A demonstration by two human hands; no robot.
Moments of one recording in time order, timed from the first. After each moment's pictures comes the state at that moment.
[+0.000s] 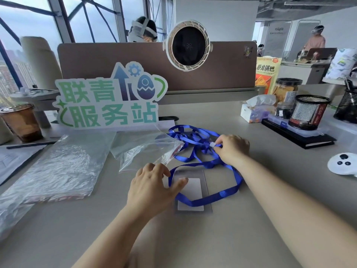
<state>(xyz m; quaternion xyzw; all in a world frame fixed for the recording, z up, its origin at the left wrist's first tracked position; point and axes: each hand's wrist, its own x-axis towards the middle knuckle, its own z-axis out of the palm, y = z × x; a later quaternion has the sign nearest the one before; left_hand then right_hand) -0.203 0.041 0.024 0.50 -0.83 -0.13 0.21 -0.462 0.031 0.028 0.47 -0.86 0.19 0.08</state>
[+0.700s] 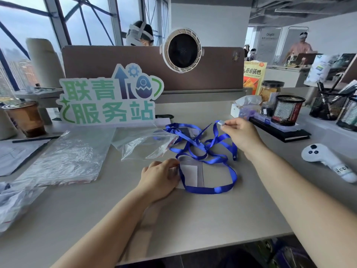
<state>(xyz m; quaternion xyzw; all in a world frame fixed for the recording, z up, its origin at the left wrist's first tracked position) -0.209 0.049 0.015 0.43 -0.87 -0.16 0.16 -0.444 0.110 0.080 0.40 -0.69 0.59 -0.13</state>
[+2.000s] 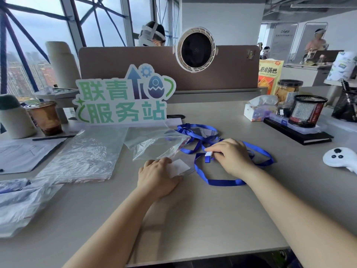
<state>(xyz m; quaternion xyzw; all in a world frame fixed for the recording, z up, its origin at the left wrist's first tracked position) -0.186 0.037 0.021 0.52 -0.84 -0.12 0.14 -0.413 0.092 0.026 0.65 -0.69 0.29 0.11</state>
